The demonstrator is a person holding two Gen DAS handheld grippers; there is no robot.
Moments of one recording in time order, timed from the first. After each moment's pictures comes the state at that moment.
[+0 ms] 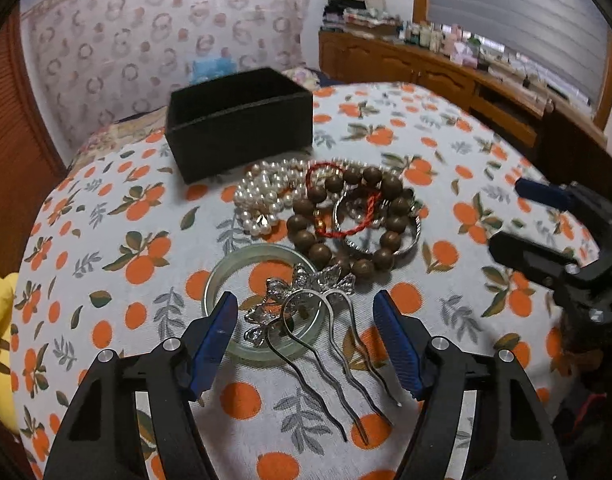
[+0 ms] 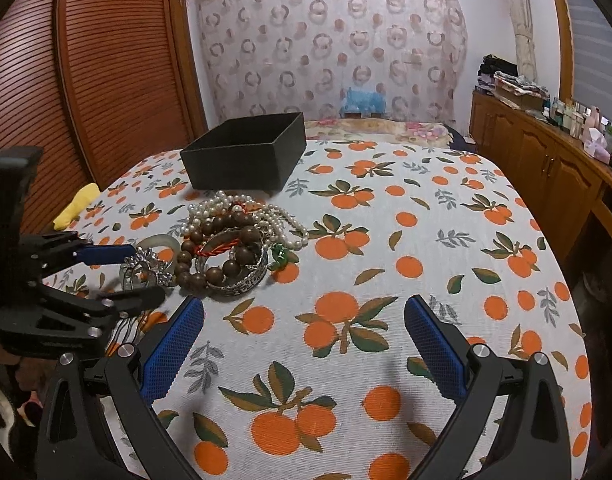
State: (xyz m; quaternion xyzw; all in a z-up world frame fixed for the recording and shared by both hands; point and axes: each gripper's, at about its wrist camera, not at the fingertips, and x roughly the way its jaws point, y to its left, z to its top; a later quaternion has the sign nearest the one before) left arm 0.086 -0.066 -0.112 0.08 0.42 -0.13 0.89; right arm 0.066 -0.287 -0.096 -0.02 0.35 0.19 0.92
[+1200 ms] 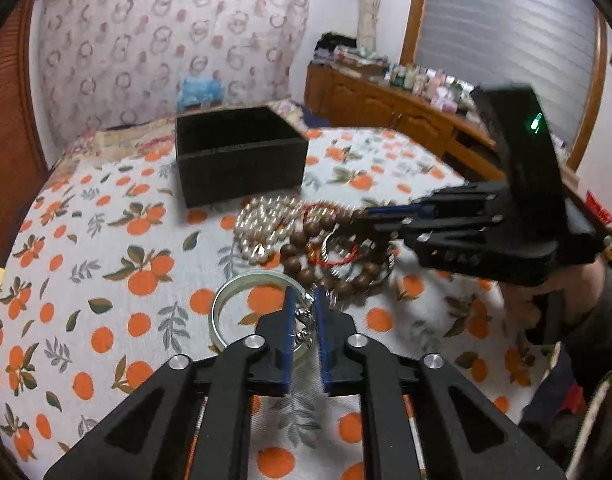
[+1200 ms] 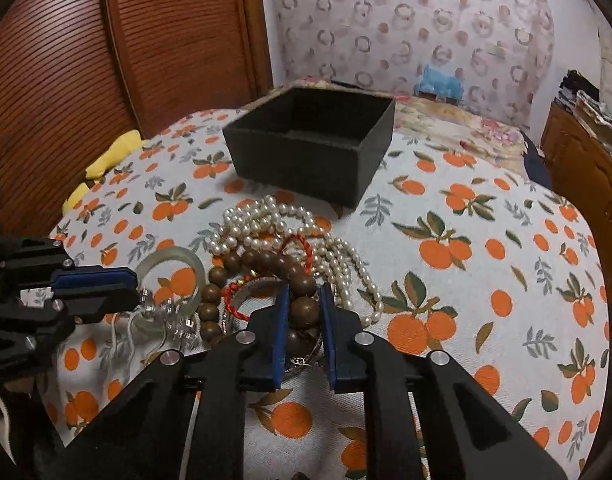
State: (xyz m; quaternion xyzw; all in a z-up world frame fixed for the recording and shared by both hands) left arm 0.069 -0.041 -0.086 0.01 0.36 -0.18 0.91; right arm 0.139 -0.227 -0.093 -0.09 0.40 0.31 0.86
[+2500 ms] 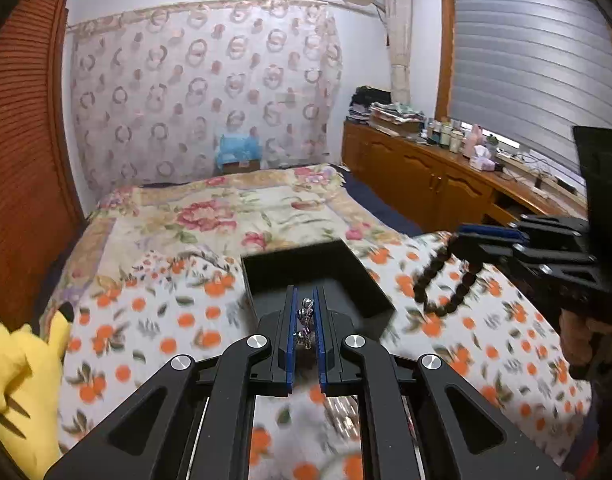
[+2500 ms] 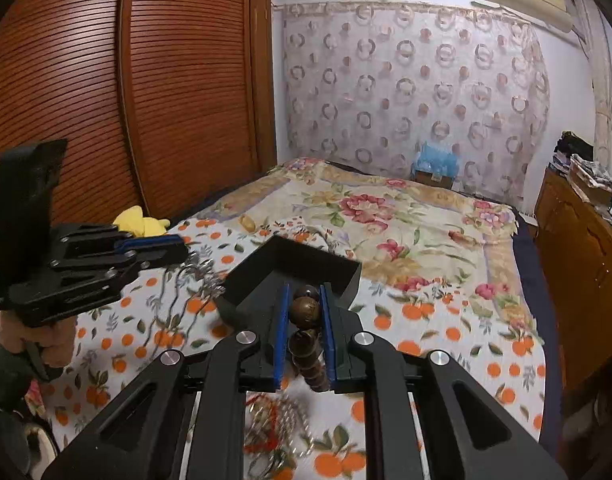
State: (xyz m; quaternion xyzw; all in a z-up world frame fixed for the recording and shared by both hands) left arm 0.181 -0.006 -0.002 0.01 0.28 -0.12 0.95; right arm 0.195 -0.232 0.018 -0.08 0.28 0.33 0.90
